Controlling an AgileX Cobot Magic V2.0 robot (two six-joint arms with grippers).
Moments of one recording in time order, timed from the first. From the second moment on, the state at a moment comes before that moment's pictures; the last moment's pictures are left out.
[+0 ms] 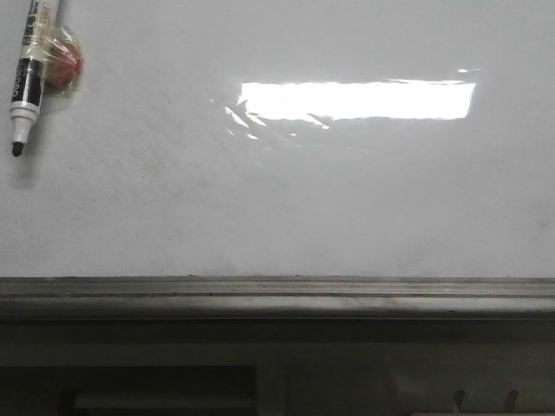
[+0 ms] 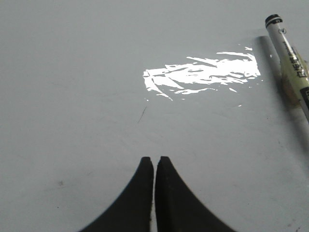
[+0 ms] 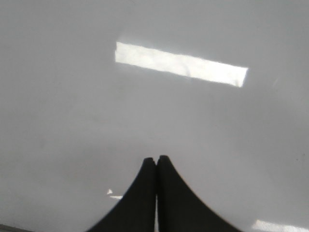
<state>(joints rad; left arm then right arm) -0.12 0.00 -0.01 -0.03 0.04 0.09 0.01 -0.01 0.01 0.01 0.09 -0.24</state>
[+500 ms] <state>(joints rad) -0.12 0.00 -0.01 -0.03 0.04 0.09 0.01 -0.01 0.01 0.01 0.09 -0.24</state>
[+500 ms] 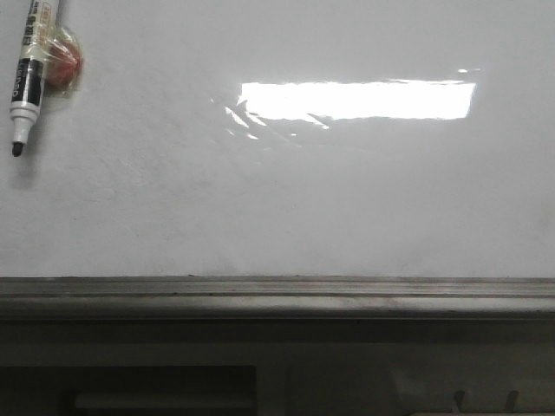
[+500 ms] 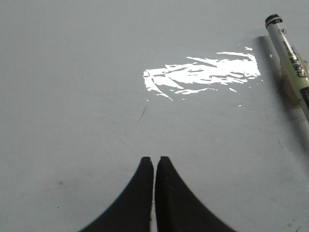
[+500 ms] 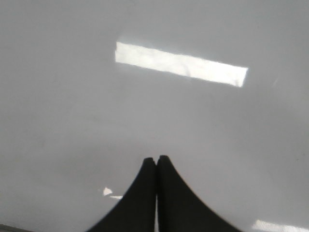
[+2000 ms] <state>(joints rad) -0.12 0.13 -0.25 -0.52 0.26 0.10 0.01 0.19 -0.24 0.52 0.38 -0.24</state>
